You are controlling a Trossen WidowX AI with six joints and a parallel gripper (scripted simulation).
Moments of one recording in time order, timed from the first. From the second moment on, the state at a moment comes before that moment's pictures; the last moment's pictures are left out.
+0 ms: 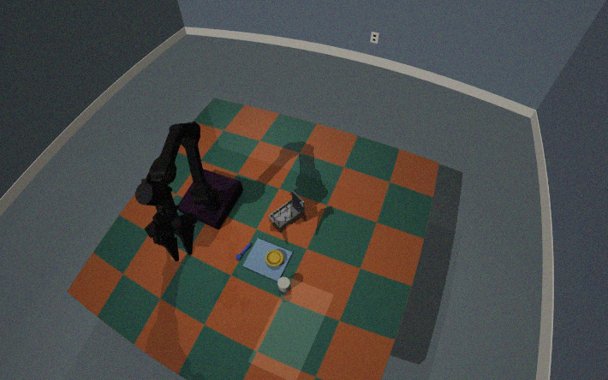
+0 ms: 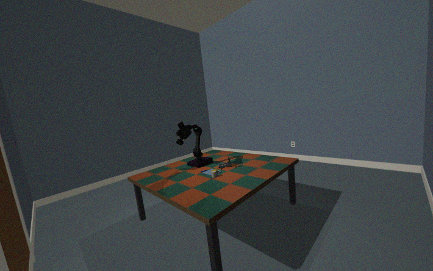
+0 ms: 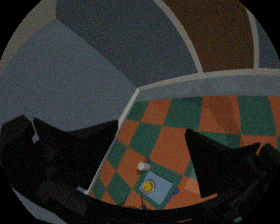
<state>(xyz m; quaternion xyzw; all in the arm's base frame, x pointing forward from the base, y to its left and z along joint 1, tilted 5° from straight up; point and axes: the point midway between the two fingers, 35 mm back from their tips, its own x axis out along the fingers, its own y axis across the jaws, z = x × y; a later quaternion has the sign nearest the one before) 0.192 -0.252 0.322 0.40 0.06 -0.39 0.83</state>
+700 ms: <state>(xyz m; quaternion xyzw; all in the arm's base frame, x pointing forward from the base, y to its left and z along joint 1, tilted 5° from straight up) 0.271 -0.220 0.226 0.33 0.30 -0.30 0.85</state>
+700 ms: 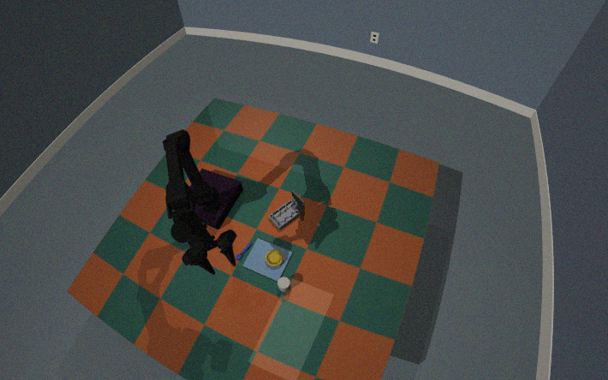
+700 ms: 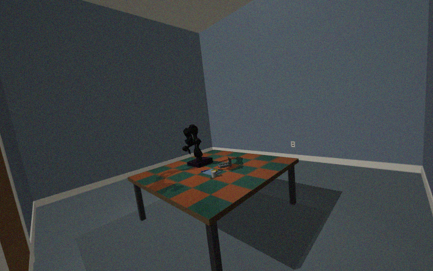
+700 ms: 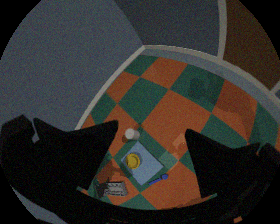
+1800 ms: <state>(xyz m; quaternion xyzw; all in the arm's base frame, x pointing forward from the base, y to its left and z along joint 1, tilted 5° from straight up) 0.333 -0.113 0.093 0.08 0.61 -0.09 0.78</state>
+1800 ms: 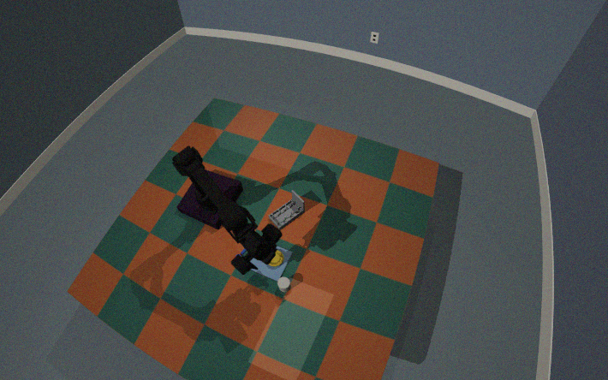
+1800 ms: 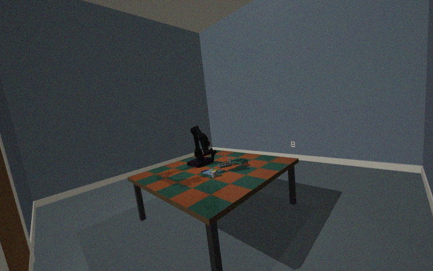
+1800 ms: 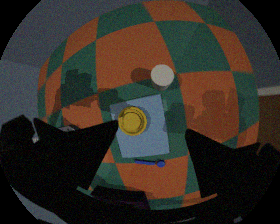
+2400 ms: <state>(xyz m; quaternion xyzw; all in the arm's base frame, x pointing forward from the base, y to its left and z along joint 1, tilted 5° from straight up) 0.335 -0.066 0.046 -0.05 0.71 0.01 0.70</state>
